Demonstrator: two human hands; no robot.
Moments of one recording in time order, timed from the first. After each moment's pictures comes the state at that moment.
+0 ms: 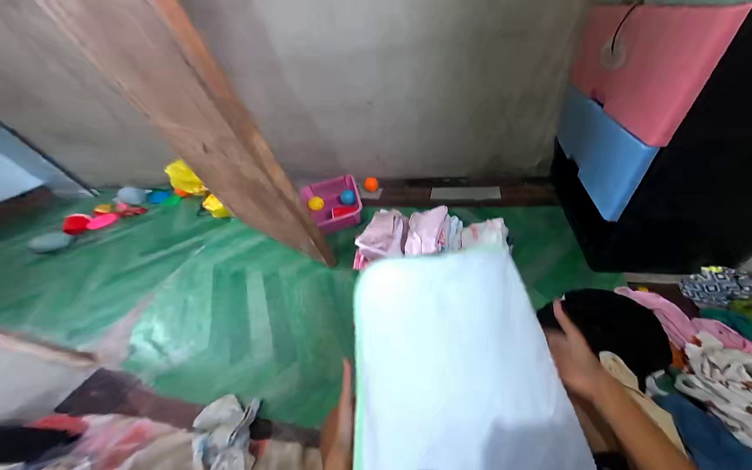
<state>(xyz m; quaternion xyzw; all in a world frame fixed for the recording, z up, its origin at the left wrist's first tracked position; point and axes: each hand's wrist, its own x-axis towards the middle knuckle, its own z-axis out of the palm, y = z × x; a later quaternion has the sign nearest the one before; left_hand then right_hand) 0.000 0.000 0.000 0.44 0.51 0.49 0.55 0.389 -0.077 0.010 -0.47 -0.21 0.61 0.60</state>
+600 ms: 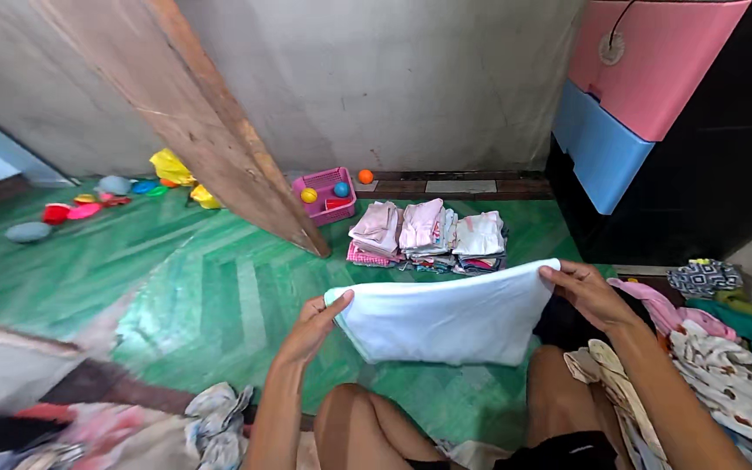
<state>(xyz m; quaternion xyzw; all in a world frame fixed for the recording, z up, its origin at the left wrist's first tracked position) 0.004 0.091 0.109 0.61 0.36 0.41 0.57 0.422 -0.062 0.101 -0.50 -0.46 0.39 0.62</state>
